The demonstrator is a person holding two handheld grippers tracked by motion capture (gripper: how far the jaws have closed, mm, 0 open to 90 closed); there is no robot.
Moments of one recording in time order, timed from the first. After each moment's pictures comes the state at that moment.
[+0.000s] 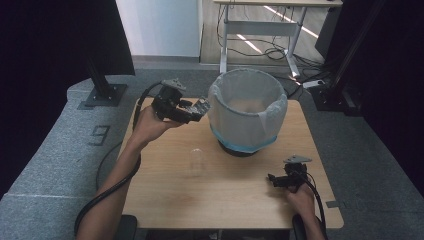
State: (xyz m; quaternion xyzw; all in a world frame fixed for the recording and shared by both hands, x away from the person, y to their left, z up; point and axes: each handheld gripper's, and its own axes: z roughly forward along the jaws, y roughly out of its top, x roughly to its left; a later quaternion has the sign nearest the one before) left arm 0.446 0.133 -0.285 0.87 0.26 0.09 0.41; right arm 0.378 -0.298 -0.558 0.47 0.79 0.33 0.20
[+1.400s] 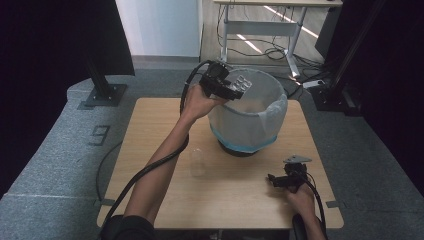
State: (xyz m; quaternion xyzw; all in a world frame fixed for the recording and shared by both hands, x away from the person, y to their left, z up) left arm 0.507 0.014 -0.269 0.86 0.27 0.12 0.42; right arm 0.378 -0.298 -0.558 0.47 0.79 0.34 0.20
